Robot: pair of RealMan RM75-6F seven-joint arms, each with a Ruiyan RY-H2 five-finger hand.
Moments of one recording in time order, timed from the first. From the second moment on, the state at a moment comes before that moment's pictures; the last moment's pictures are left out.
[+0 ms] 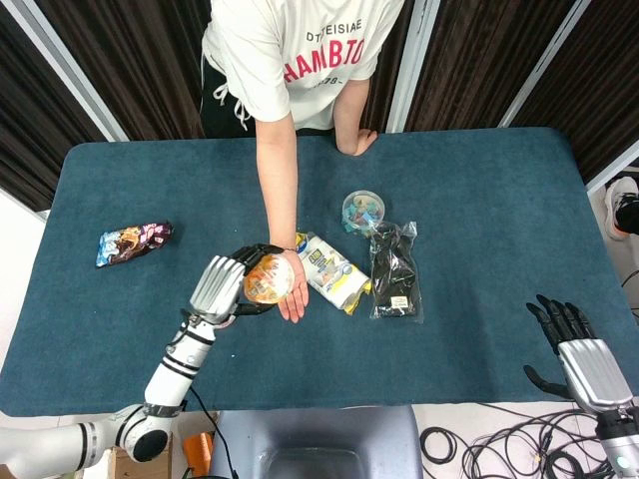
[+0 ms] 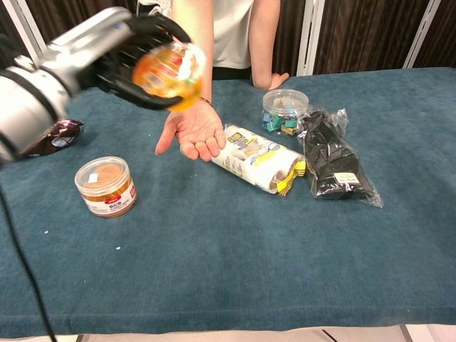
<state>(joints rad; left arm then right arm) -0.68 -1.56 -0.26 -1.64 1.36 1.26 0.10 0.08 -1.01 -0.04 -1.65 -1.62 1.42 0.08</state>
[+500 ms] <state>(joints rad) -0.39 -1.28 -0.08 -1.59 1.28 1.32 0.02 0.08 -1.01 -0.05 -1.66 -1.62 1.41 0.06</state>
